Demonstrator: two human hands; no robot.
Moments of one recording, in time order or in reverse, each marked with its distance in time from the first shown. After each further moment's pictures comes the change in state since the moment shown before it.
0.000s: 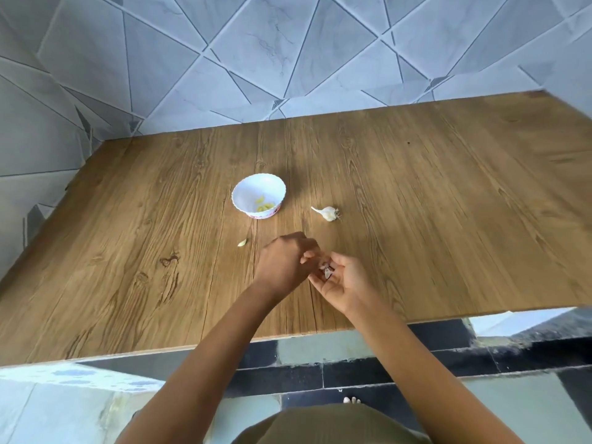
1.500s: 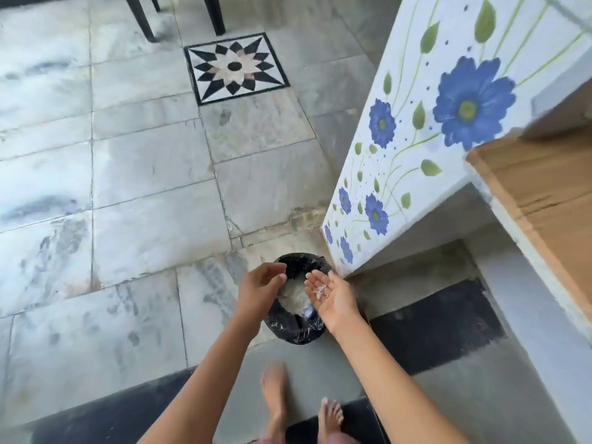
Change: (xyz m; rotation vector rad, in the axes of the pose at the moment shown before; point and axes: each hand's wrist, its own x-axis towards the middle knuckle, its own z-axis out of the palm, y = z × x) left_hand -0.526 -0.334 0.041 -0.959 1.174 -1.638; right_hand 0.149 0.611 0.039 -1.131 -0.110 0.737
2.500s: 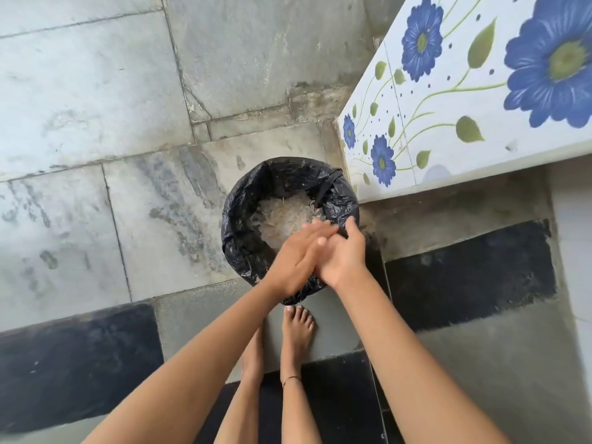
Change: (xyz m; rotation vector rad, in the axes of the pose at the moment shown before) left_hand 0.181 -0.278 0.134 0.227 -0.363 0.212; right_hand 0.288 0.067 -0.099 -0.058 0.021 0.246
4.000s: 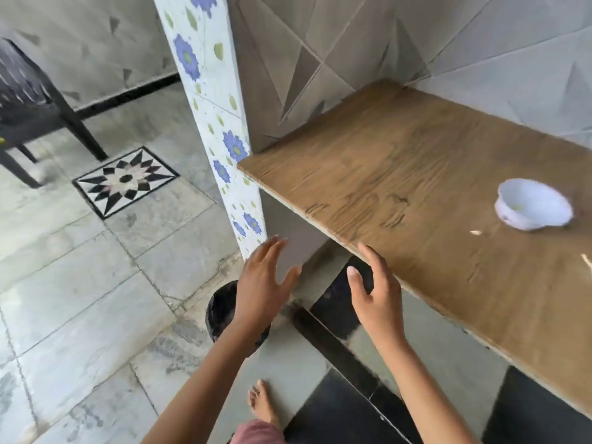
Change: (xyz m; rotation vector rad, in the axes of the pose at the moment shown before) left_hand -0.385 0.459 0.009 0.657 0.144 0.686; right_hand -0.616 0.104 -0.127 -0.686 0.678 -1.661
